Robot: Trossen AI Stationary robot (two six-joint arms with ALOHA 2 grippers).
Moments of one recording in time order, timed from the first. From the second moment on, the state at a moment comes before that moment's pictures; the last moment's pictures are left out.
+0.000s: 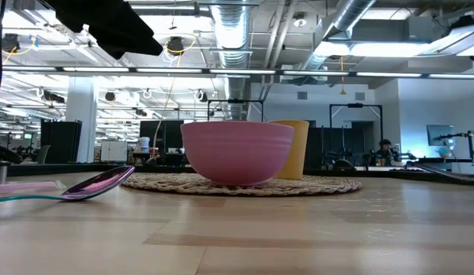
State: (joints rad) left arm -0.57 1.13 0.69 0.01 -0.51 -0.27; right arm 0.90 1.80 1.10 -0.93 0.34 1.91
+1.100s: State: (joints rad) left arm -0.57 1.13 0.69 0.01 -0.51 -0.27; right arm 0.15 1.79 1.54 -1.00 -0.06 0.76
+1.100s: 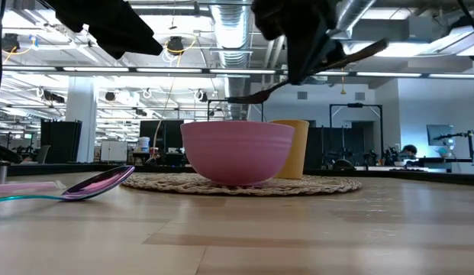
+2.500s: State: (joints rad) left arm -0.57 1.13 0.69 0.02 -0.51 -0.27; right arm 0.01 2.02 1.57 -0.85 -0.24 0.52
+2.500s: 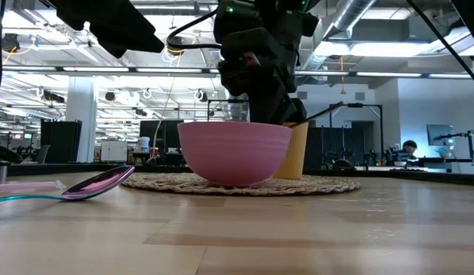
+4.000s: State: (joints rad) left arm -0.75 1.21 0.77 0.15 -0.66 -0.36; right arm 0.28 1.62 1.58 -0.76 0.08 0.12
